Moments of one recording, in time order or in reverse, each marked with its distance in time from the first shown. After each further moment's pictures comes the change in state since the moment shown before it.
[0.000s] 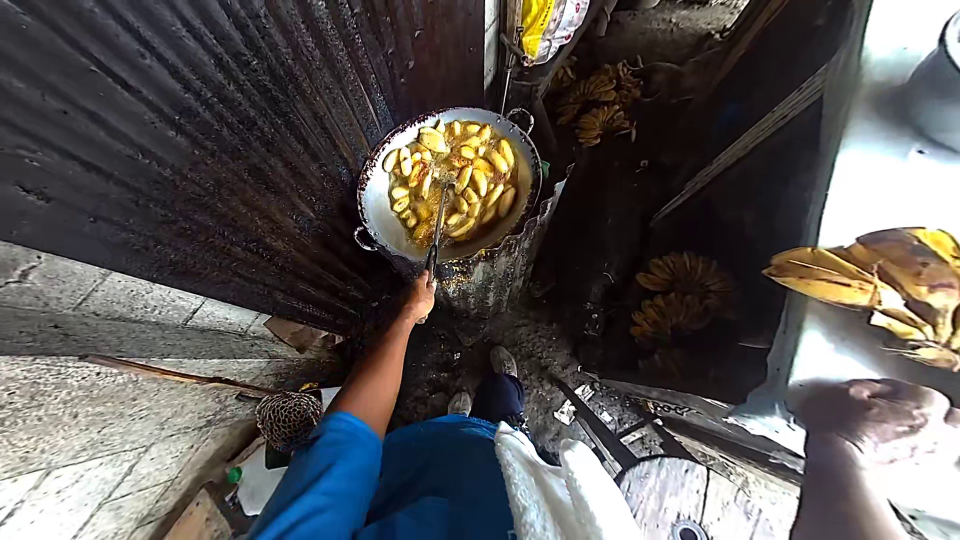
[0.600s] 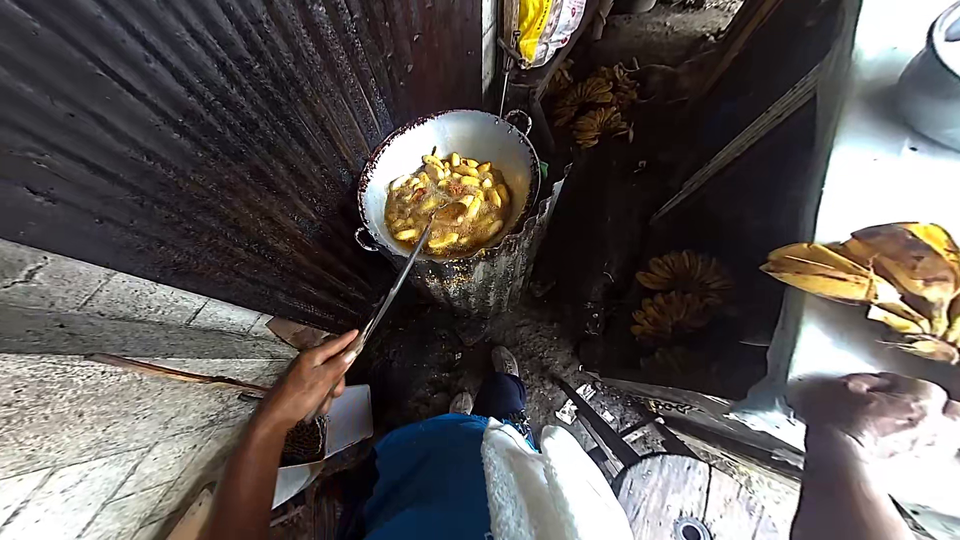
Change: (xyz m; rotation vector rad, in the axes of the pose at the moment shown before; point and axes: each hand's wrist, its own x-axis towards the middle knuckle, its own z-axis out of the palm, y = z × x) left_hand -0.219 -0.073 -0.138 -0.252 -0.084 0.028; right_hand 0.000 -0.001 -0.002 0.000 0.001 -0.010
